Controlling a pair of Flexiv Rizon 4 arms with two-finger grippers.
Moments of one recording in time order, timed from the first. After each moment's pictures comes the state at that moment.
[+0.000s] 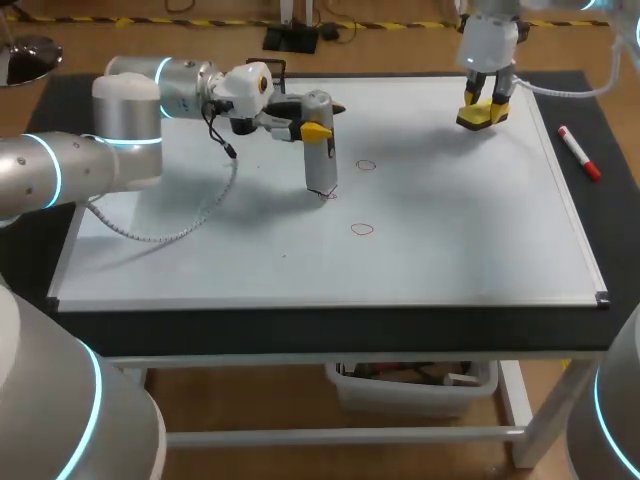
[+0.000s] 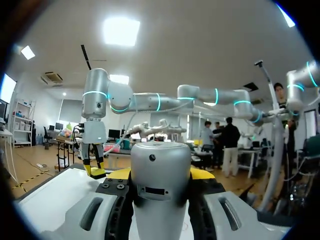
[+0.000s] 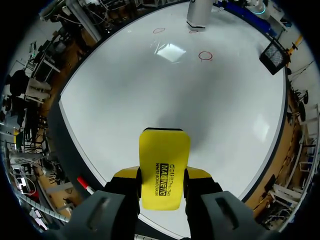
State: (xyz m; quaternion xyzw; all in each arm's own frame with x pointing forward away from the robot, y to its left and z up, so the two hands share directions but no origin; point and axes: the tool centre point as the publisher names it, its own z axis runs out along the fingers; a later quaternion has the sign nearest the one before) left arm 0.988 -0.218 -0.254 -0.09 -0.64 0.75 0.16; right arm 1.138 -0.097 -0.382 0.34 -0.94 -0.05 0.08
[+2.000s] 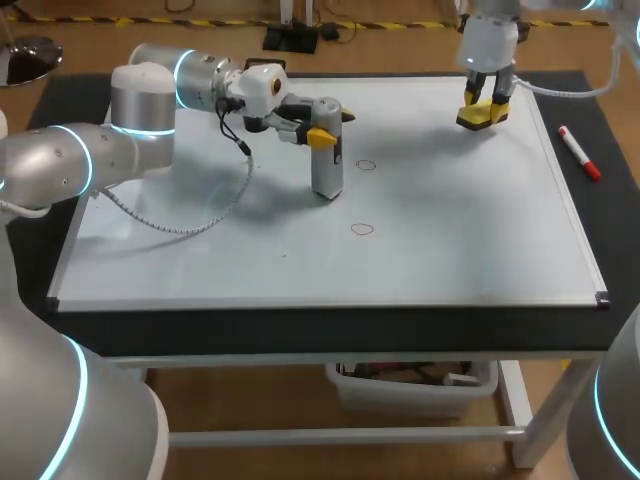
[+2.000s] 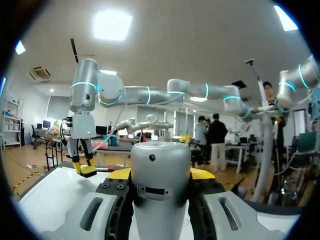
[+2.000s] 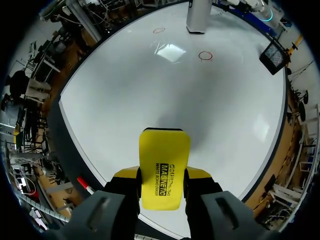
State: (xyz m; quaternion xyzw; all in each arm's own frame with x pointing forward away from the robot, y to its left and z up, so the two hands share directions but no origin) left arm 0.990 -0.230 -0.263 -0.13 -0.64 0.73 0.19; right arm 1.138 -0.097 -0.381 0.34 -0.94 -0.05 0.08
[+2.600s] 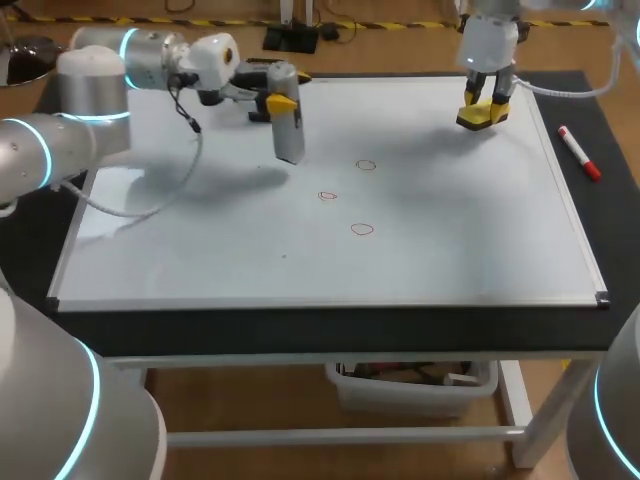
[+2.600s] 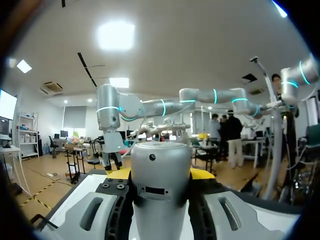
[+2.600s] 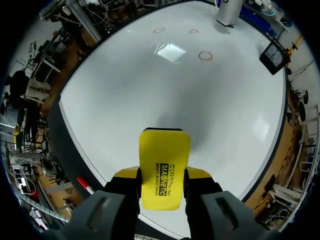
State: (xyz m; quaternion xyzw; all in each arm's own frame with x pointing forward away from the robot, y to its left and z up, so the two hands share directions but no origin) left arm 1.040 -0.150 -0.227 -0.11 -0.65 0.74 0.10; right arm 1.138 -0.097 -0.381 0.34 -0.94 -0.05 0.08
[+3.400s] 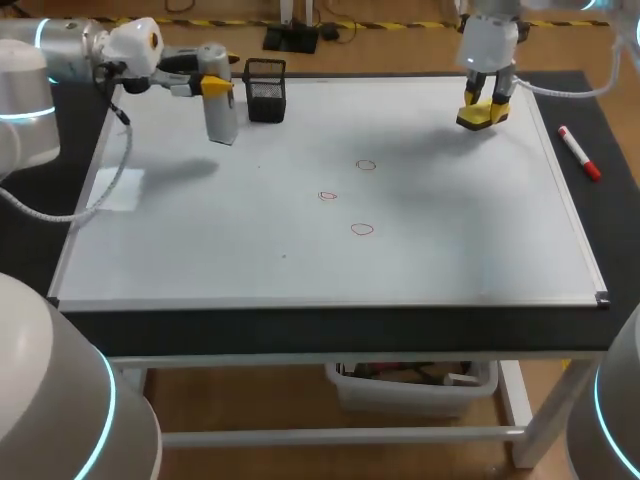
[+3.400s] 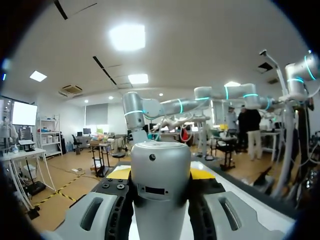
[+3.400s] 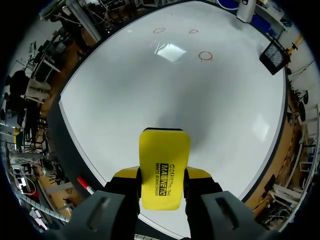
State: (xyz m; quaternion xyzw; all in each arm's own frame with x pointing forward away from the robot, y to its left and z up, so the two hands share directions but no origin) left arm 1.070 -0.045 -0.215 -0.05 -0.69 0.73 0.01; right arm 1.138 -0.097 -0.381 0.34 -0.94 -0.05 0.08
